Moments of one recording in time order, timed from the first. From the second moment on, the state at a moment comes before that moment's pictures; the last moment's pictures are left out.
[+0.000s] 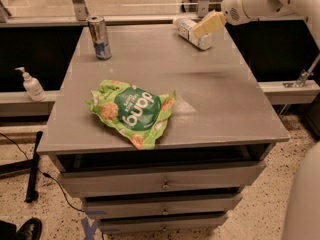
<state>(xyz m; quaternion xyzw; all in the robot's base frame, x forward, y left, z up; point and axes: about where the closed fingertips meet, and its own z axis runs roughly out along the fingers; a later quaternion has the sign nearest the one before) 0.784 -0.167 0.963 -0.42 0.75 0.06 0.51</state>
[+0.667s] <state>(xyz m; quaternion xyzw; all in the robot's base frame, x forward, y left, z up) 0.854 -0.170 0.904 -0.35 0.79 0.08 0.50</state>
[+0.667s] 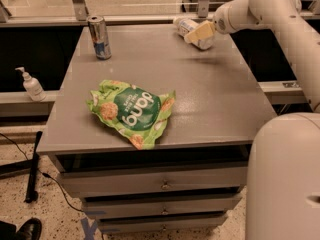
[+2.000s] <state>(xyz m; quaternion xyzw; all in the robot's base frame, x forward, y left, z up) 0.858 -0.179 0.866 -0.35 0.80 0.09 0.48</state>
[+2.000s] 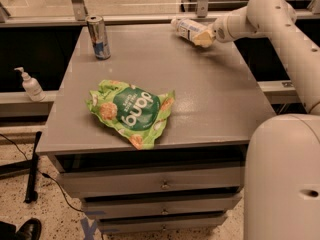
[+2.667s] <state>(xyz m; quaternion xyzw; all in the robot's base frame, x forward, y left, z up) 0.762 -0.170 0.879 -0.45 0.76 0.16 0.44</state>
